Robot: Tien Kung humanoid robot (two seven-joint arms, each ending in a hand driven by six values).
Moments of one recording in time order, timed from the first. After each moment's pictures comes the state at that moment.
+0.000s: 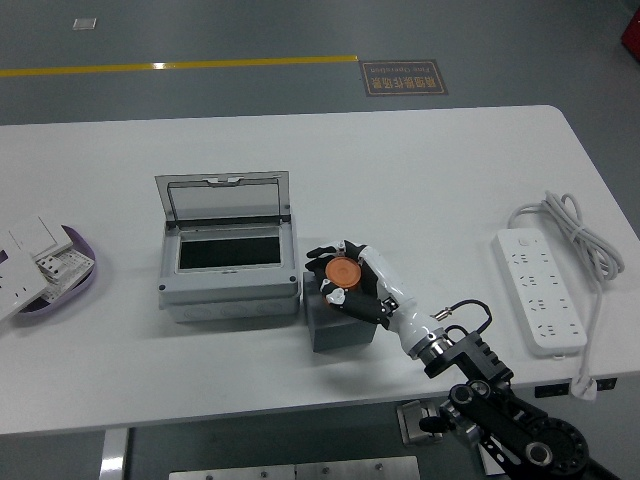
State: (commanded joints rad) left arm 0.07 0.09 -1.33 -0.21 1.37 -0.03 0.31; right arm 0.14 -0.12 0.84 1.29 -1.20 -0.14 0.40
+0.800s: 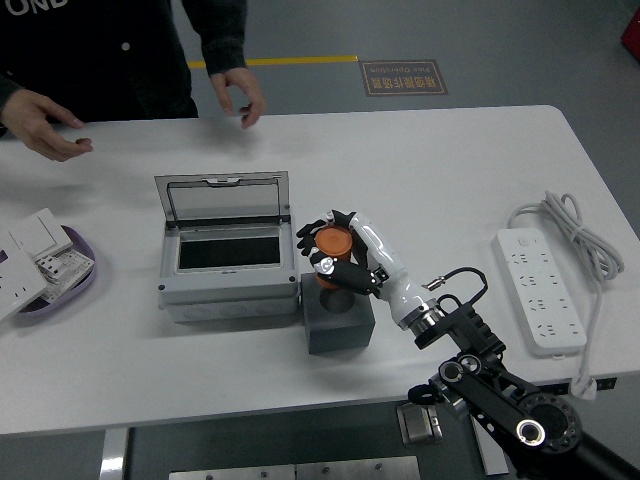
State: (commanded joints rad) left arm 0.08 0.09 -1.34 -0.21 1.37 -0.03 0.31; right arm 0.26 -0.11 0.81 1.35 -1.28 -0.22 0.35
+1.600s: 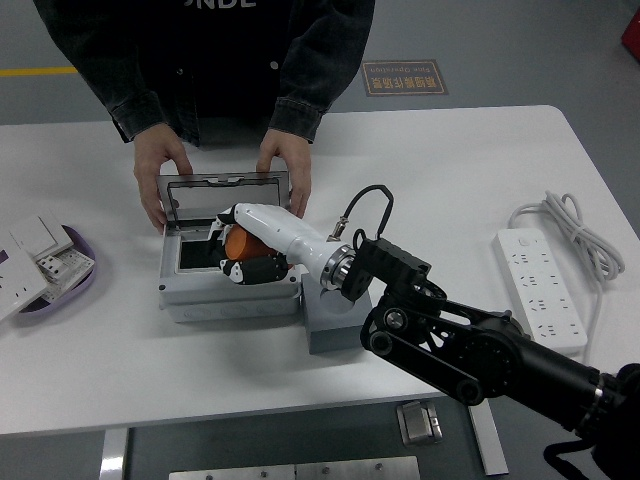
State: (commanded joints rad) left arm 0.08 0.10 -1.38 -0.22 1.43 -0.04 0.33; right arm 0.65 -0.04 0.57 1.29 -1.71 -0.08 -0.11
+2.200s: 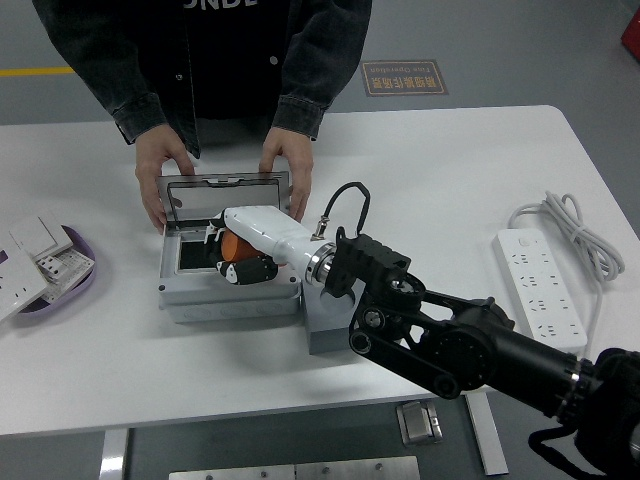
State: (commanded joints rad) left arm 0.08 0.10 -1.39 -0.22 1.44 -0.04 0.34; right arm 0.69 0.00 0.53 1.19 -1.82 -0.10 -0.12
